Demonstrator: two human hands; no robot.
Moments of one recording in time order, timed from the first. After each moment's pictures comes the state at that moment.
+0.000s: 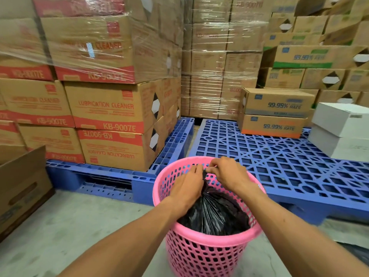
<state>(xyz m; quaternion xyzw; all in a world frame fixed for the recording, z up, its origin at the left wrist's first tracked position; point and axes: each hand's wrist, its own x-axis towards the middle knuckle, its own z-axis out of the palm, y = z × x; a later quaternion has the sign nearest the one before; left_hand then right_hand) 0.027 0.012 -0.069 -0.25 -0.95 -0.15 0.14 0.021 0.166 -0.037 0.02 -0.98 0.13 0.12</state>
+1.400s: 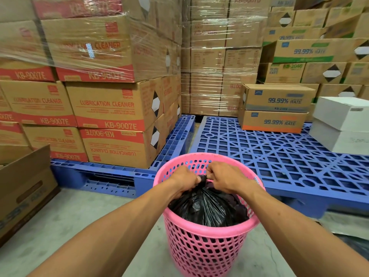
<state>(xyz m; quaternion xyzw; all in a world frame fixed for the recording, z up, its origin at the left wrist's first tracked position) 0.018 -0.001 -0.059 -0.01 -0.85 -0.51 -0.15 0.026 0.169 -0.054 0.11 -0.99 0.10 0.02</state>
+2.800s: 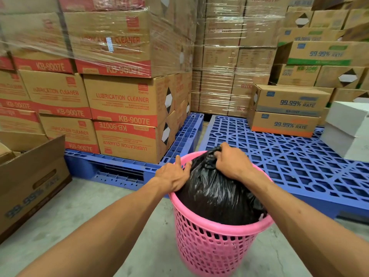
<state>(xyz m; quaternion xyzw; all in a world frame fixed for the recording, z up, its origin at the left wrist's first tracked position) 0.005 -0.068 -0.068 -0.06 -0.99 -0.15 -0.02 0.037 0.124 -0.004 0.02 -0.98 0.15 0.10</state>
